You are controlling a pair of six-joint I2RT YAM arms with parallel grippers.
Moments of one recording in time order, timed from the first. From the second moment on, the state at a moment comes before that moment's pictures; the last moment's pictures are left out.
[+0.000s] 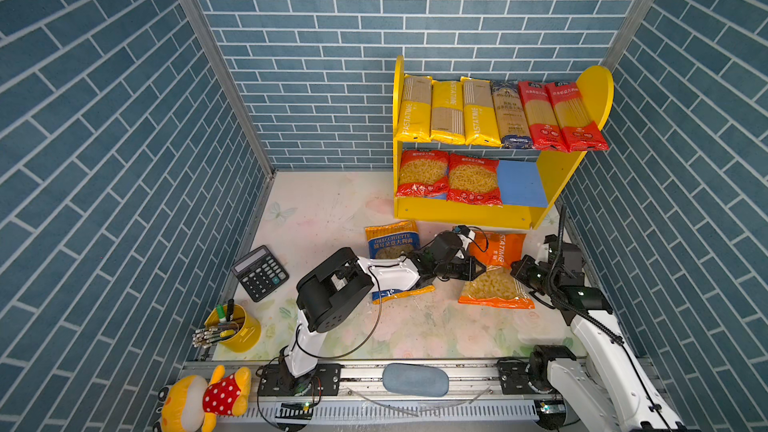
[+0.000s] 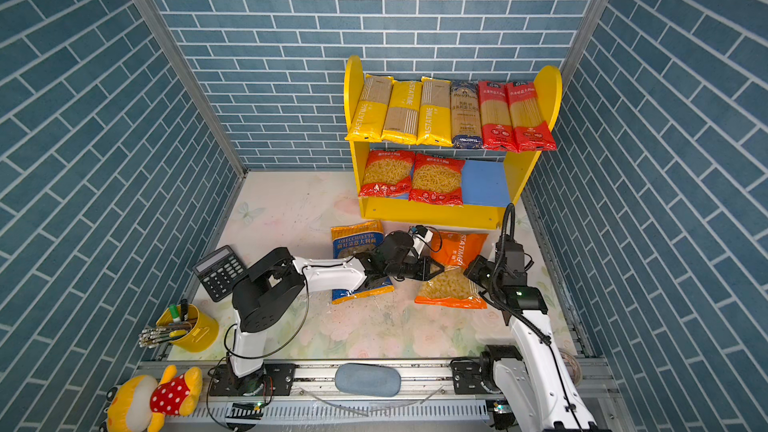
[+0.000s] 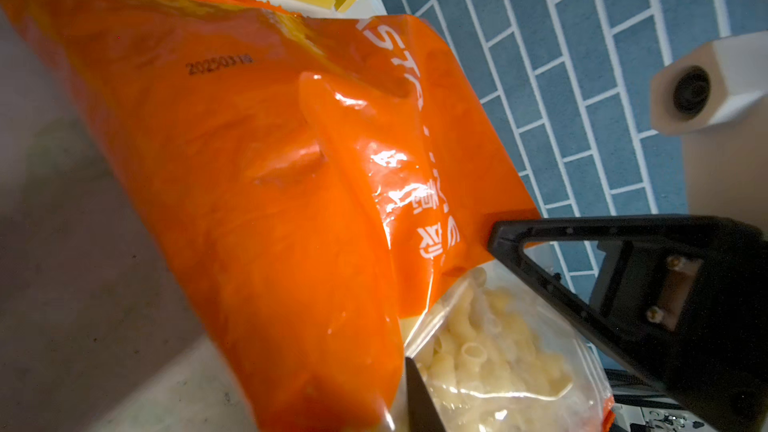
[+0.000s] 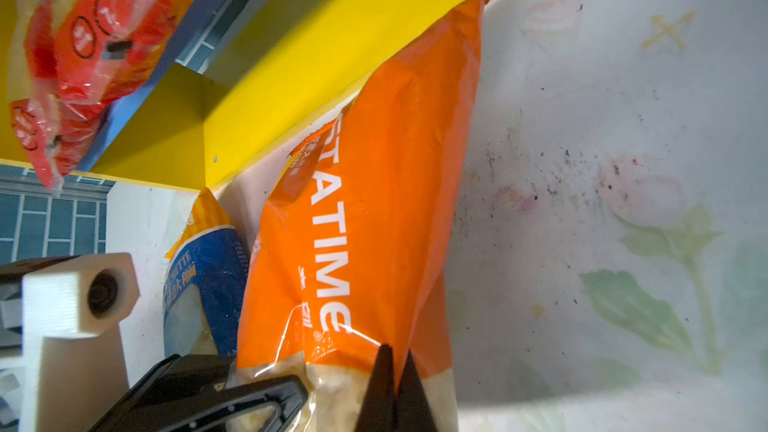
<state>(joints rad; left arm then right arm) -1.00 1.98 1.22 0.28 0.35 -0.80 0.07 0.75 0.58 -0.58 -0.24 0.60</state>
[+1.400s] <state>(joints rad) -0.96 2.42 2.21 -0.03 -0.07 -0.16 -0.01 1.32 0.85 0.20 -0.02 0.49</state>
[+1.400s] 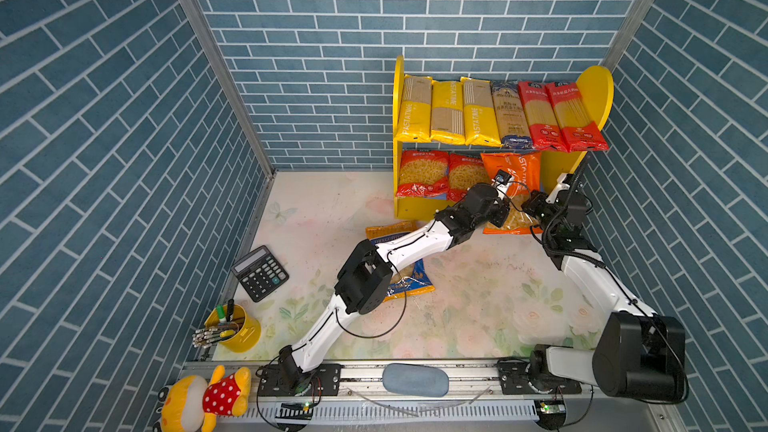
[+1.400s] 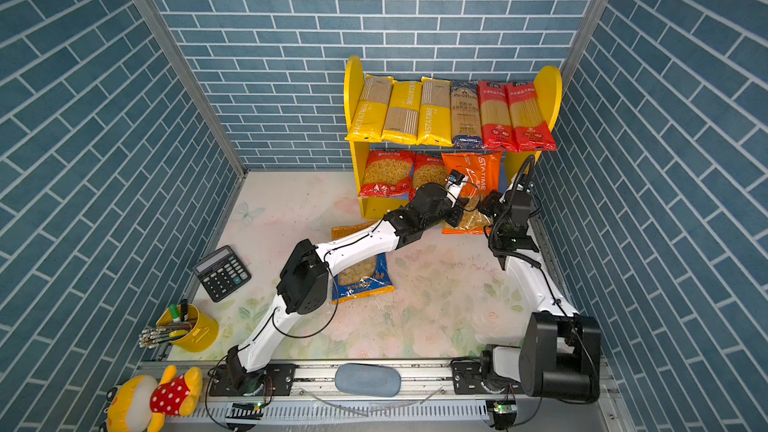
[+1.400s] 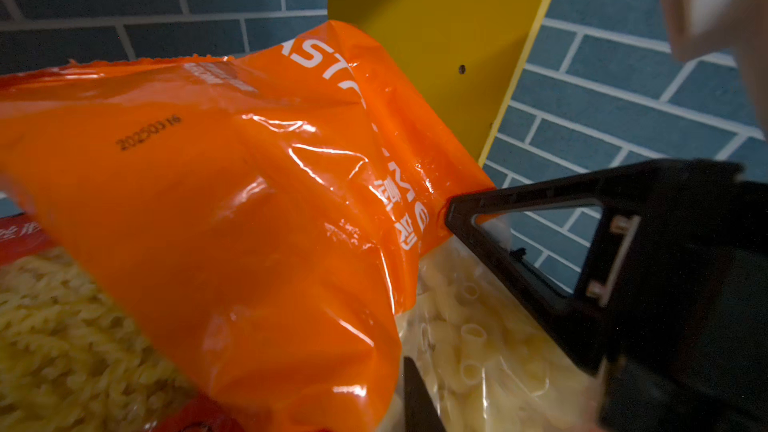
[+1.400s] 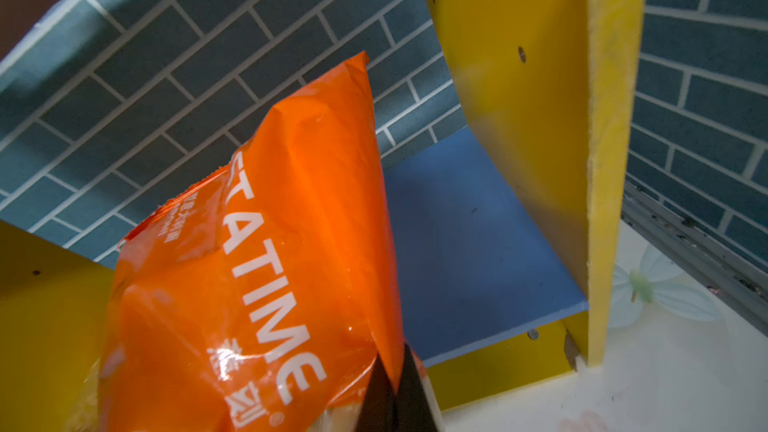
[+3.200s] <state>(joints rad) -0.90 2.65 2.66 -0.24 0.04 -0.63 -0.06 1.35 0.44 0.84 -0.28 1.21</state>
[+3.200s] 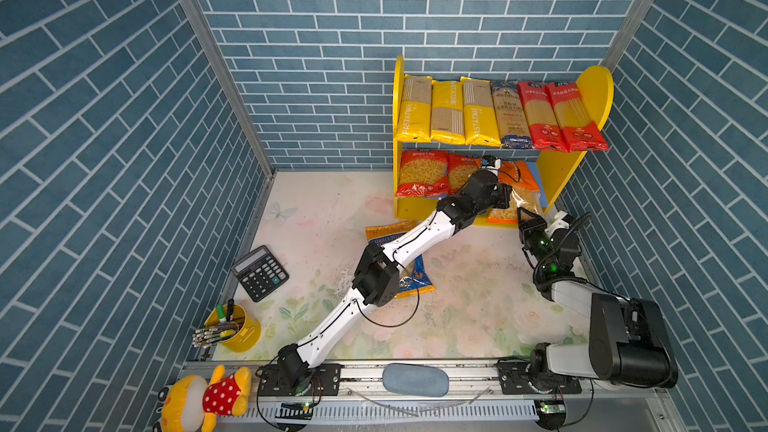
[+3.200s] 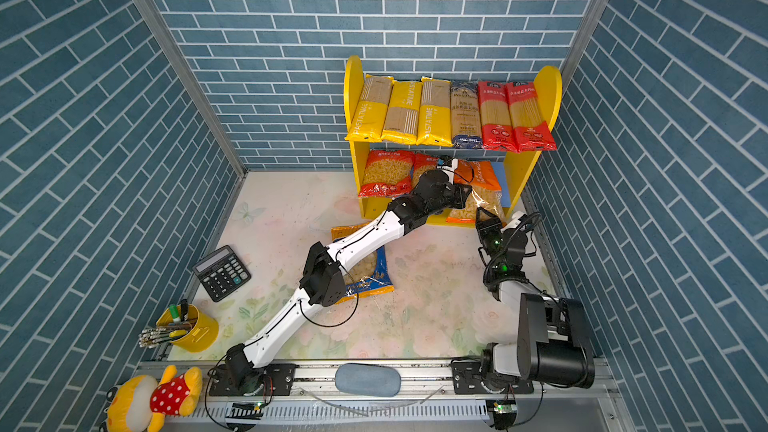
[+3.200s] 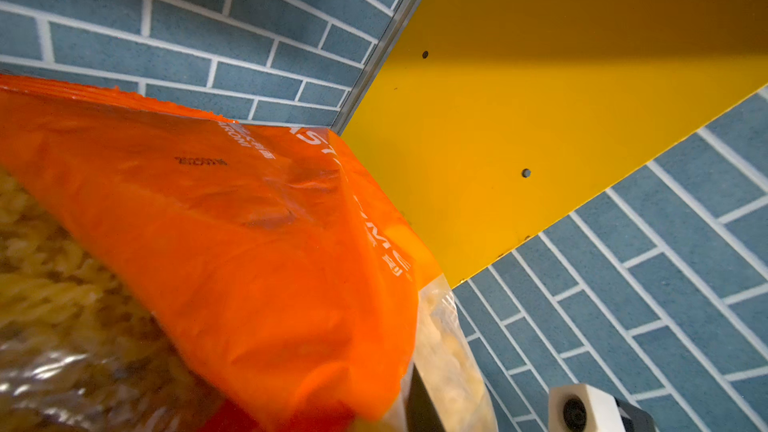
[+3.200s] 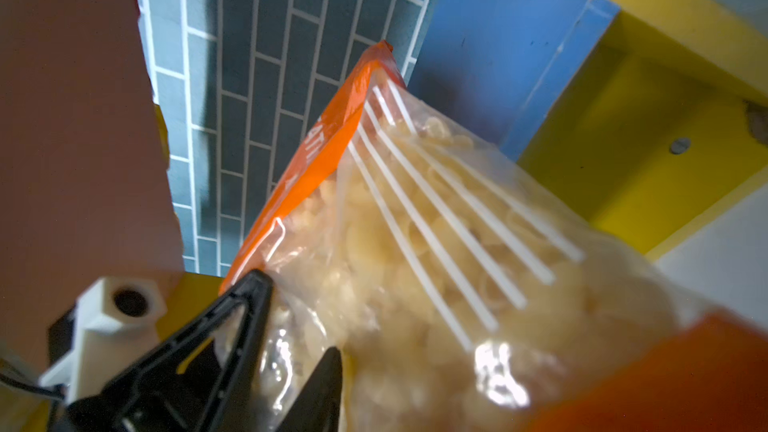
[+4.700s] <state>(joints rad) -0.88 1.94 1.49 0.14 0.05 -0.54 -0.07 1.51 0.63 0.72 -0.18 1.05</state>
